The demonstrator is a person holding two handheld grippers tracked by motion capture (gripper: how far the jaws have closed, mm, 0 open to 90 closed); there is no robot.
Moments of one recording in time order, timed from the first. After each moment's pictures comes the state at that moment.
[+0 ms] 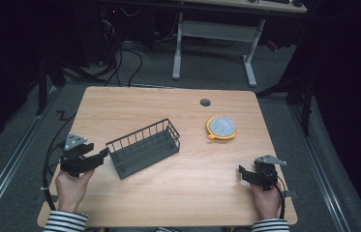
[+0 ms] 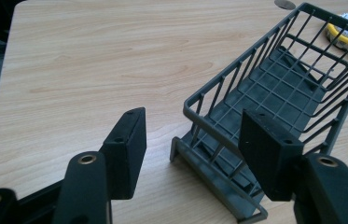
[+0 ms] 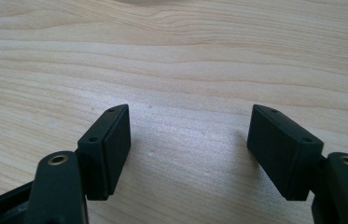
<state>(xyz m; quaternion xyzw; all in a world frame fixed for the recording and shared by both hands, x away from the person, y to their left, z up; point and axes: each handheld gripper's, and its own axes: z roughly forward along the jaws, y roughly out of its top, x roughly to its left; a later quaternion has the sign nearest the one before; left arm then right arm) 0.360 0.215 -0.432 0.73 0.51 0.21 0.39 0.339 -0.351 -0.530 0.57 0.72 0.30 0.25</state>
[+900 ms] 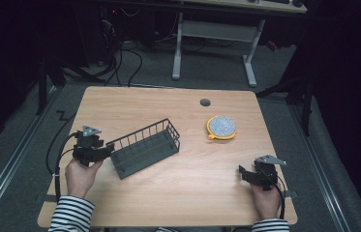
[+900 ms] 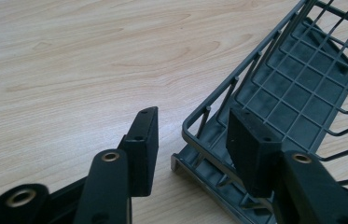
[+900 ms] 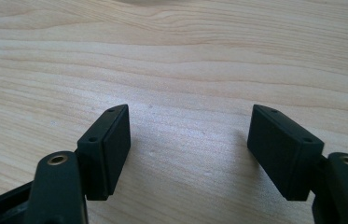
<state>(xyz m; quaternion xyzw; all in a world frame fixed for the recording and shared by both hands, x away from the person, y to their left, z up) 0.396 0.195 -0.441 0.77 0.52 0.19 0.33 0.339 -0.351 -0.530 0.57 0.72 0.30 0.25</state>
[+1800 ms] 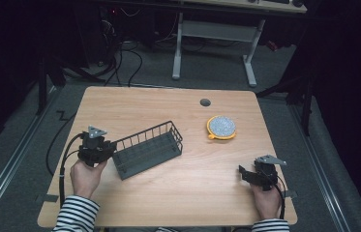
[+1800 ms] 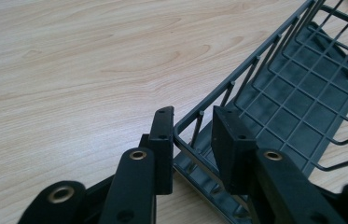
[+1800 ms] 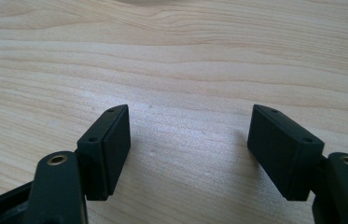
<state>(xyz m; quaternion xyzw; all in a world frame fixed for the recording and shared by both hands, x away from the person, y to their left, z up) 0.394 0.181 -0.443 0.77 0.51 0.20 0.34 0.339 -0.351 -0.530 0.57 0.72 0.30 0.25</state>
